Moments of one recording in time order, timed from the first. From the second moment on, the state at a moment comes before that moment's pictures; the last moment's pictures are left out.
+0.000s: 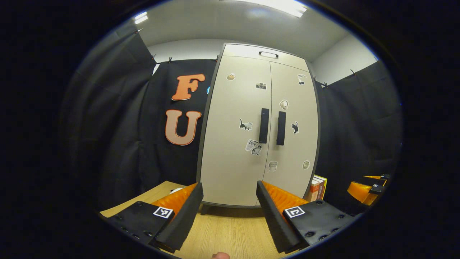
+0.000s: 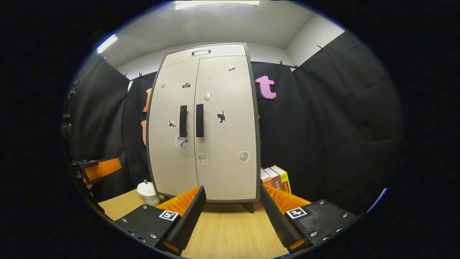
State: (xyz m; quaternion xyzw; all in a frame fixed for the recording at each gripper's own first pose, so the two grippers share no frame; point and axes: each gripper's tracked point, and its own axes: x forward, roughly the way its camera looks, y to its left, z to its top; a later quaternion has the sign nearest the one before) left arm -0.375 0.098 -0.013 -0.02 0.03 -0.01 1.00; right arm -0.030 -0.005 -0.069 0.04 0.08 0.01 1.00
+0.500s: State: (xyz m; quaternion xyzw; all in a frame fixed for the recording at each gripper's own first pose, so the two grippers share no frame) left arm -0.374 0.096 -0.014 -0.01 0.04 -0.01 1.00; right arm -0.029 -0.006 -0.068 0.04 0.07 0.01 1.00
